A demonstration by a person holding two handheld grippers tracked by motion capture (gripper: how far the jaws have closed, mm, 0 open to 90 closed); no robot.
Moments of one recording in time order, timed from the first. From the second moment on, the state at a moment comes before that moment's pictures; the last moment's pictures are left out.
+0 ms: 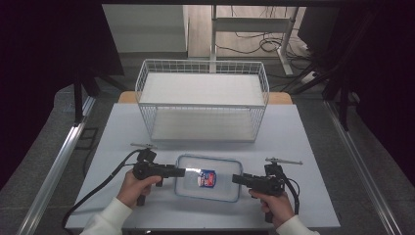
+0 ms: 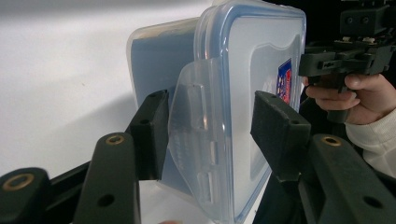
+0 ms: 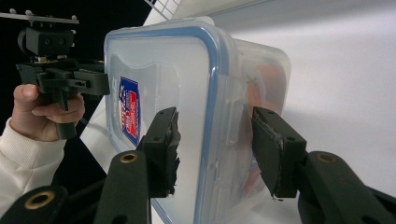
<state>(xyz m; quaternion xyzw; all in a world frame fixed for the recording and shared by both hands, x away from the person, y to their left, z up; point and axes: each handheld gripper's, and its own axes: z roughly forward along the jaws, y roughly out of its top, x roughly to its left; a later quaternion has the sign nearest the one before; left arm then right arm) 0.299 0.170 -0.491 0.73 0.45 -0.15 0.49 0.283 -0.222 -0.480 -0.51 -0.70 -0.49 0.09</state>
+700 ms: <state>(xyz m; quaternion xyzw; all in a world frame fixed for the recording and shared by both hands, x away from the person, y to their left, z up) 0.345 0.194 -0.478 0.72 0.47 -0.11 0.51 0.349 -0.199 -0.469 -0.47 -0.73 -0.50 0.08</state>
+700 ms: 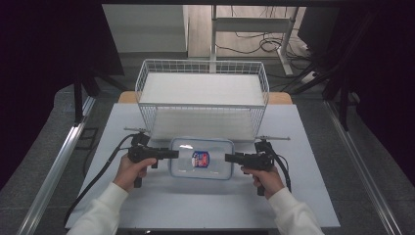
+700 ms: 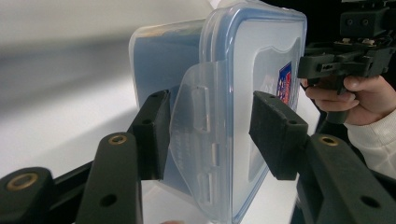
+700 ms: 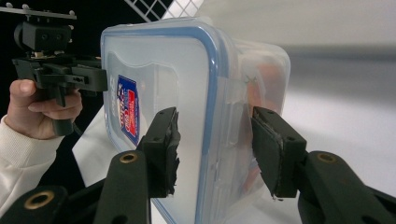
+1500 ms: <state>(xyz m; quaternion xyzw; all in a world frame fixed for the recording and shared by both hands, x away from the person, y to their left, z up) 0.404 0.193 -0.506 0.70 0.47 -0.09 0.53 0.427 -0.197 -0.484 -0.45 -0.74 -0.49 0.06</state>
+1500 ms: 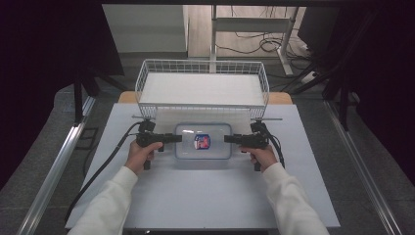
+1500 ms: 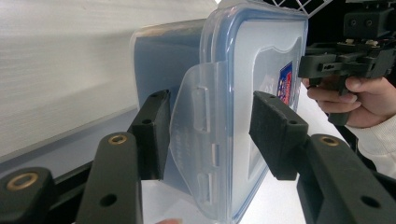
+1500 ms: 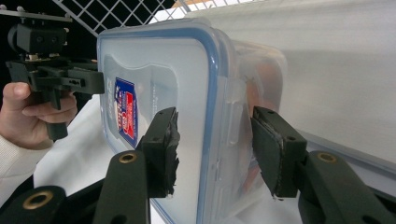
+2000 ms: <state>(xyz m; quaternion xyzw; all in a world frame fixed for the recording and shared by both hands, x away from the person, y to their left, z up) 0.412 0.192 -0.513 0.67 0.51 -0.11 0.54 0.429 -0.195 -0.489 -0.50 -0.70 -0.50 0.05</state>
